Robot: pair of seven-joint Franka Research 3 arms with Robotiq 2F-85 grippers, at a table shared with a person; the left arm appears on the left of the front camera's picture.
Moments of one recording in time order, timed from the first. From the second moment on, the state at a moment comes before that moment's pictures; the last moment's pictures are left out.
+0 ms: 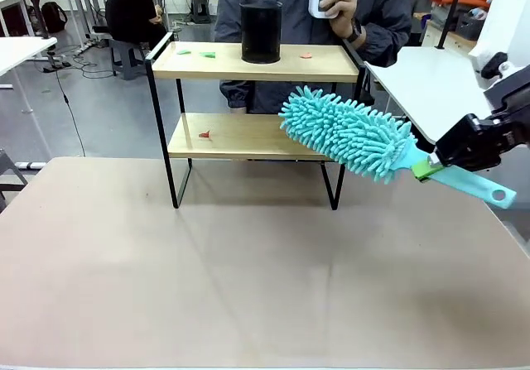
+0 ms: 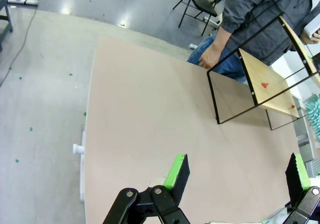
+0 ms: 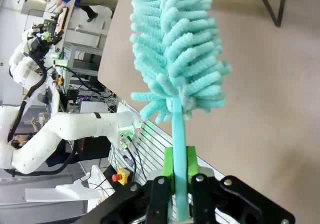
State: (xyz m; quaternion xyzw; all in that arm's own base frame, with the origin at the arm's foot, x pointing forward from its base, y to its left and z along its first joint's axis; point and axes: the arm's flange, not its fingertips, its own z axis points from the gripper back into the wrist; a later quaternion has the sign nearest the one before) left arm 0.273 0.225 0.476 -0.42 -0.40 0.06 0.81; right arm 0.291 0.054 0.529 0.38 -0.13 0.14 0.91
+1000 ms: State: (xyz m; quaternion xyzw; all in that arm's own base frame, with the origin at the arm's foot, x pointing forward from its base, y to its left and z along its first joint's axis) left arm 0.273 0.225 0.476 -0.42 -0.40 0.06 0.81; right arm 0.344 0.092 0.502 0.32 -0.18 0.13 0.92
